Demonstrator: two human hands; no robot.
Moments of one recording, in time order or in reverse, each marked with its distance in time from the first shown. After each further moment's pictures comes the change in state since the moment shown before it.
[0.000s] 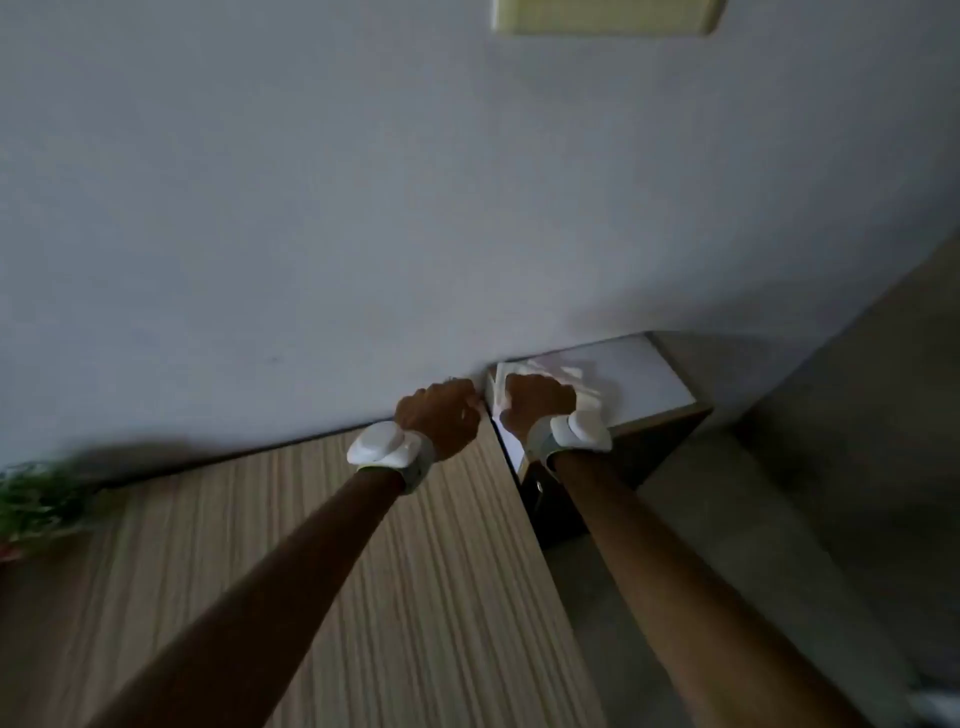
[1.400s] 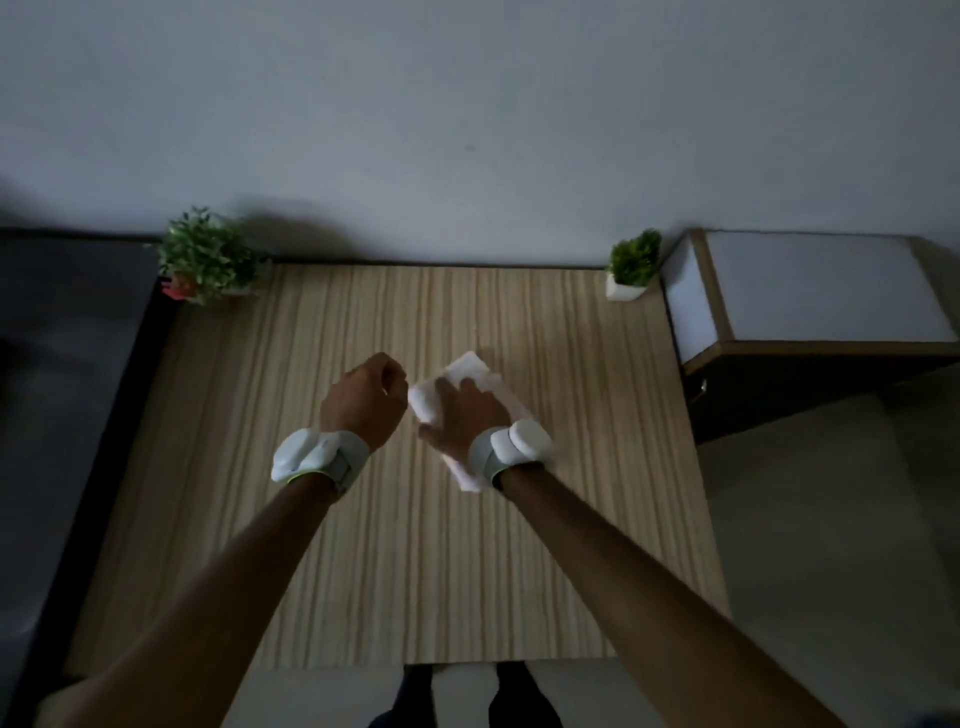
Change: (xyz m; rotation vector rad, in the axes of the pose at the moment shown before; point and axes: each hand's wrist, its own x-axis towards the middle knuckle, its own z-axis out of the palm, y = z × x) left_hand -0.179 -0.273 0.065 -0.183 0.258 -0.568; right_hand -0.129 -0.247 0.158 0.082 -0.334 -0.515
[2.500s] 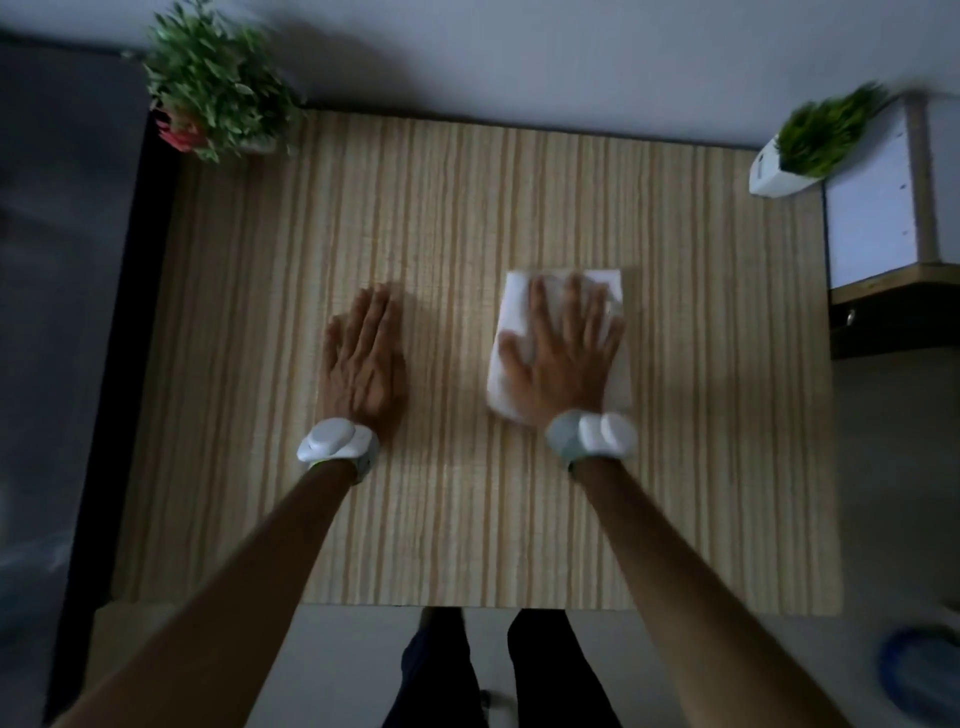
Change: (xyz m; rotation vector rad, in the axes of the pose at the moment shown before) left_hand -0.012 -0.146 0.041 0.177 -0.113 0.216; right_hand 0.037 0.013 0.109 -0.106 0.335 0.236
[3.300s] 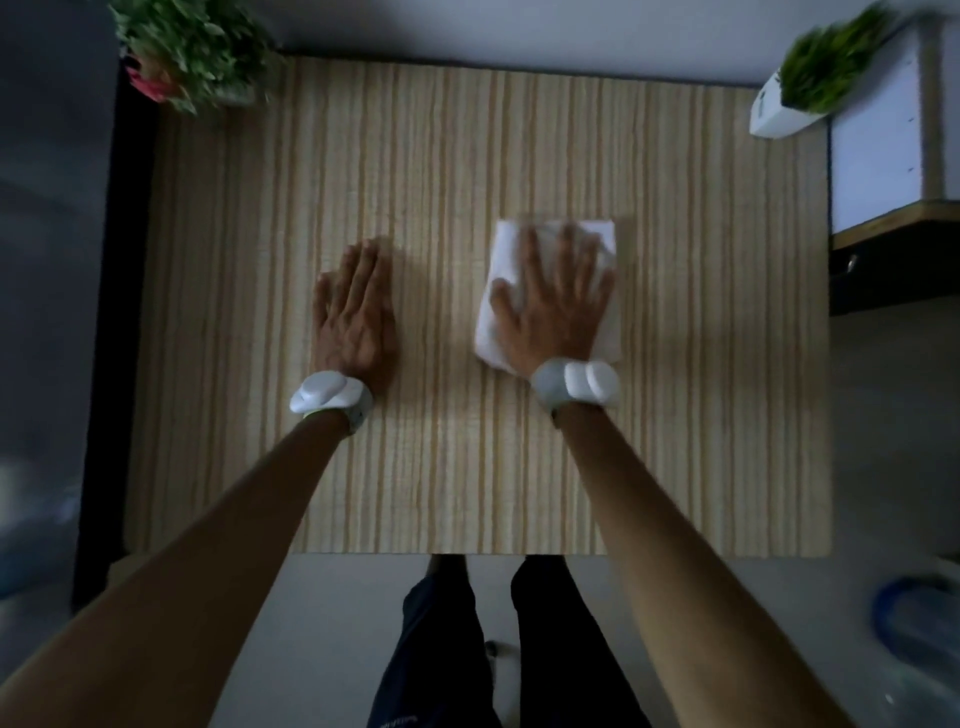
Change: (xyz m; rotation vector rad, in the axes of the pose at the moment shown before) left_hand -0.002 0.009 -0.006 0.005 0.011 -0.009; right_hand -0.001 -0.004 0.000 0.023 0.007 0.036
